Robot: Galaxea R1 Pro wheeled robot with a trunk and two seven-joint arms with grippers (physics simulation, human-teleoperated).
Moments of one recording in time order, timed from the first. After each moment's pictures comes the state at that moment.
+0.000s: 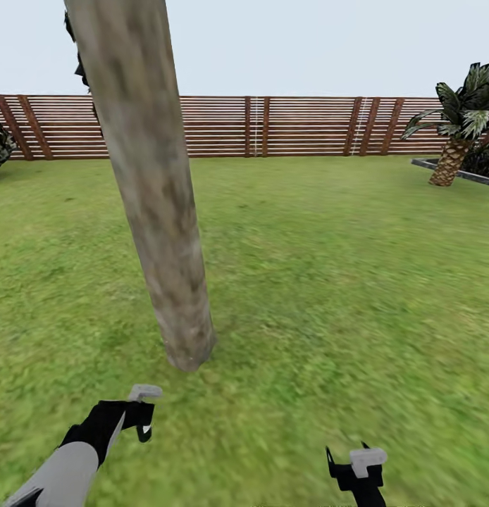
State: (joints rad) left arm -0.69 0.04 0.56 -0.41 -0.67 0.33 -0.32; right arm -0.39 -0.06 0.09 -0.17 0.10 -0.66 -0.15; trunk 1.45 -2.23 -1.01
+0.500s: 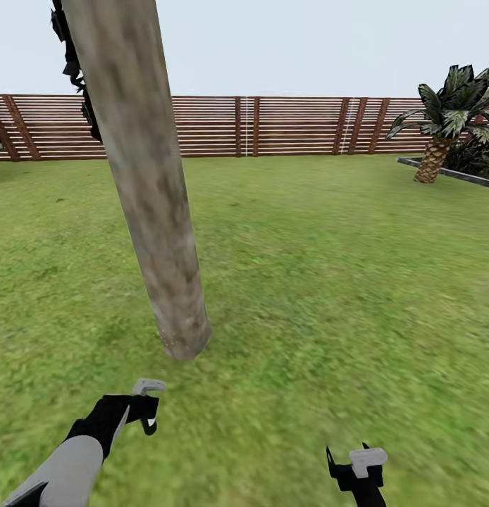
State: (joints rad) left arm -0.71 0.02 0.57 -0.41 -0.66 0.33 -0.32; right arm -0.39 -0.06 0.09 -0.17 0.10 -0.66 -0.15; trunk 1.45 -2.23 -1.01
